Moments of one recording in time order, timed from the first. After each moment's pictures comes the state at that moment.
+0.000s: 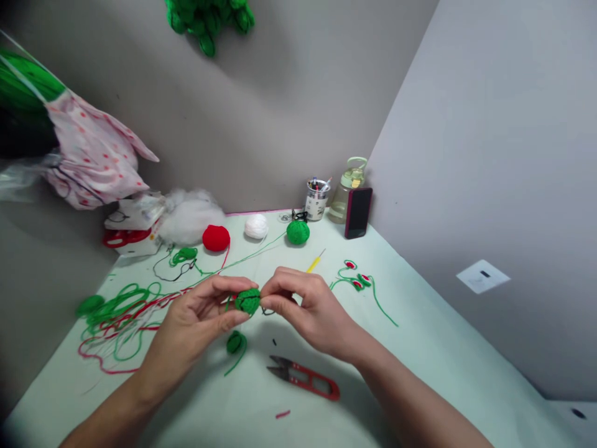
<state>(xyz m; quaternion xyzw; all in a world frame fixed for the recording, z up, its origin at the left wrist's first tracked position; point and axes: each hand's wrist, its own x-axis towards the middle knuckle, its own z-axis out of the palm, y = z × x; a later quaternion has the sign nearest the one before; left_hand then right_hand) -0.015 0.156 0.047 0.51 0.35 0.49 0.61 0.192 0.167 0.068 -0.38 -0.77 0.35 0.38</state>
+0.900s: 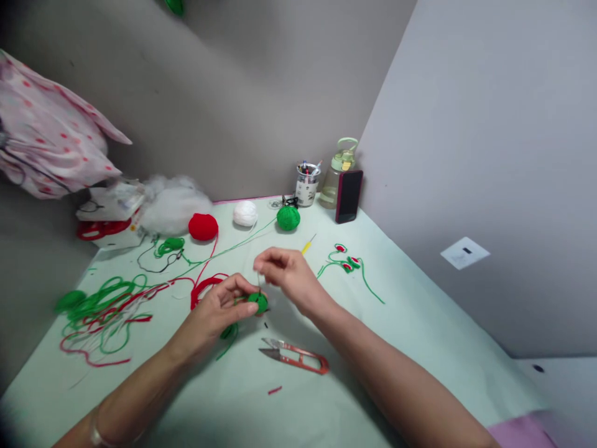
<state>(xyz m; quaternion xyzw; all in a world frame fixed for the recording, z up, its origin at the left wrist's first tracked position) 0.001 0.165 -0.005 0.47 0.35 0.38 0.71 0.187 0.195 0.030 -0.46 -0.56 0.54 0.43</state>
